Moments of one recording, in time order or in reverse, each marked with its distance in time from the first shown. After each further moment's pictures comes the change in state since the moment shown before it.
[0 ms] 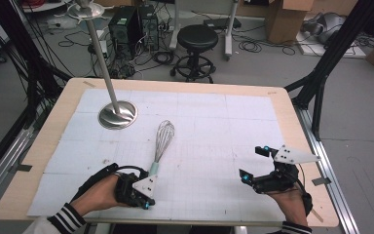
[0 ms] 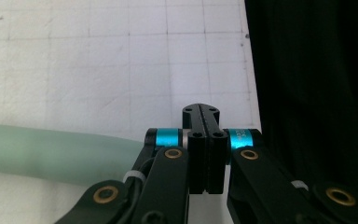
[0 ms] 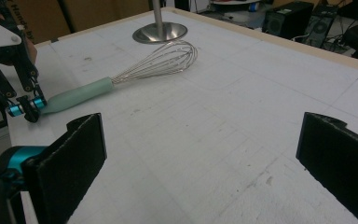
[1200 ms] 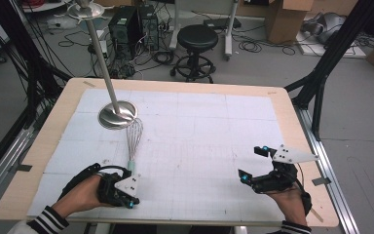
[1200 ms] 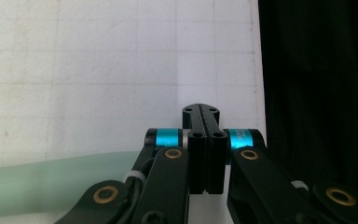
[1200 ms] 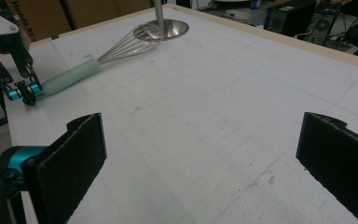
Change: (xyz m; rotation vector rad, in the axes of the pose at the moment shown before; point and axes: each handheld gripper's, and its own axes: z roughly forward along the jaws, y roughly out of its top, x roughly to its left) left arm -0.006 -0.035 -0.020 0.031 0.031 -0.038; right arm 0.000 0.000 0.002 0.011 0.006 -0.003
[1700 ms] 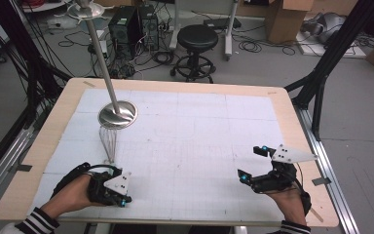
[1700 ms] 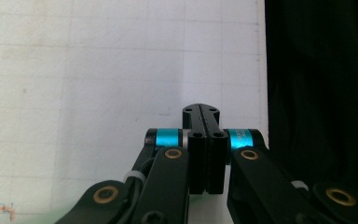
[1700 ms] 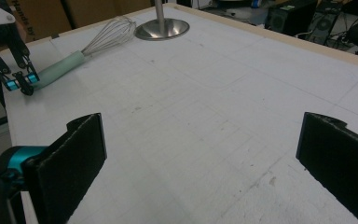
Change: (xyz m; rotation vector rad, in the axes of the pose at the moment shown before) left arm -0.001 -0.016 -0.016 -0.015 0.025 -0.024; right arm 0.001 0.001 0.002 0.005 0.001 0.004
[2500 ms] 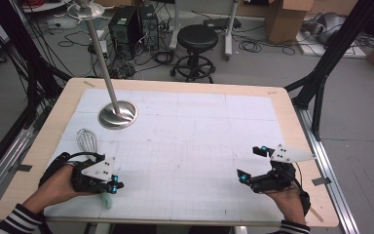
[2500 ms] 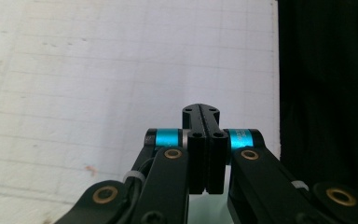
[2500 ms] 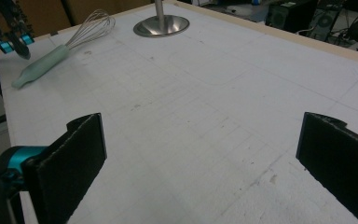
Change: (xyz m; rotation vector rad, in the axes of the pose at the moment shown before) left arm 0.009 -0.009 -0.052 -0.126 0.125 -0.036; right arm -0.001 -0.001 0.002 0.010 0.001 0.000
